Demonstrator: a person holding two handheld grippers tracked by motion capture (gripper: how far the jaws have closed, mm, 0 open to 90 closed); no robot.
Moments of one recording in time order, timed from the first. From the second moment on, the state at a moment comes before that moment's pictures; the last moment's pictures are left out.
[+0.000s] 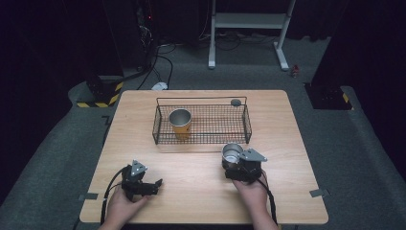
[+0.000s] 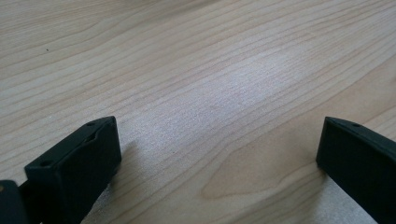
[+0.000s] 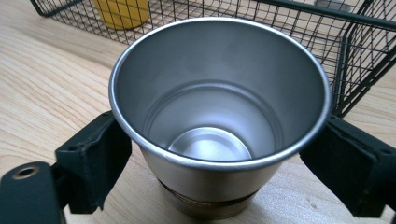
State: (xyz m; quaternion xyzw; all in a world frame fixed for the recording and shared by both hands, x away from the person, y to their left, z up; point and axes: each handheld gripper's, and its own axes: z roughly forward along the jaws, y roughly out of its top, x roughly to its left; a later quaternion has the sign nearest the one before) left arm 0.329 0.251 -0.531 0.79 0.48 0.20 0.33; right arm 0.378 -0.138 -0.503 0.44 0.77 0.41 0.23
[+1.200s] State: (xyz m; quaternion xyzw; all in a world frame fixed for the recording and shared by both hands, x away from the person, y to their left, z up) left arm 0.330 0.251 -0.531 0.79 0.48 0.20 0.33; right arm 0.382 -0.128 -0.489 0.44 0.75 0.41 0.26
